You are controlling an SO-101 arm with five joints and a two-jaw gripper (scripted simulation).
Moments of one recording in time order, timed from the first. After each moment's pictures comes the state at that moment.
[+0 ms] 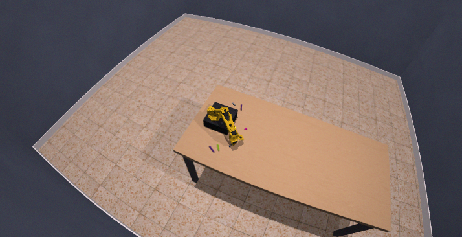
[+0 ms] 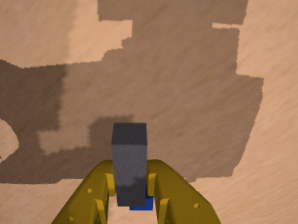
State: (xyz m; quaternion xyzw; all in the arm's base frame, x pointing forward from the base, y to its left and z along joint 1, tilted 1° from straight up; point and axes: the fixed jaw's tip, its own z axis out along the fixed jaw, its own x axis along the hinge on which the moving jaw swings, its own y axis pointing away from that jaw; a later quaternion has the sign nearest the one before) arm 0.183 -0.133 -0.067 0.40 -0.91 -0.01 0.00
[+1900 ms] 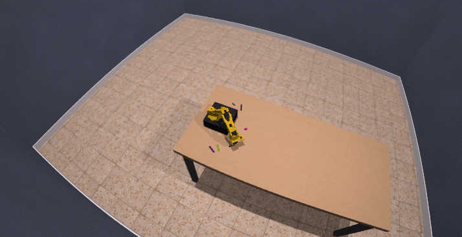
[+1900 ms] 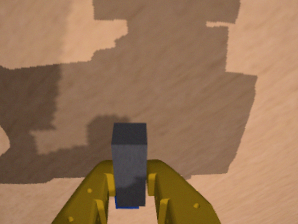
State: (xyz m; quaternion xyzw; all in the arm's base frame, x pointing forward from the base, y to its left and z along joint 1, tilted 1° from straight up) arm 0.188 -0.136 -0.066 0.40 -0.91 0.00 0.00
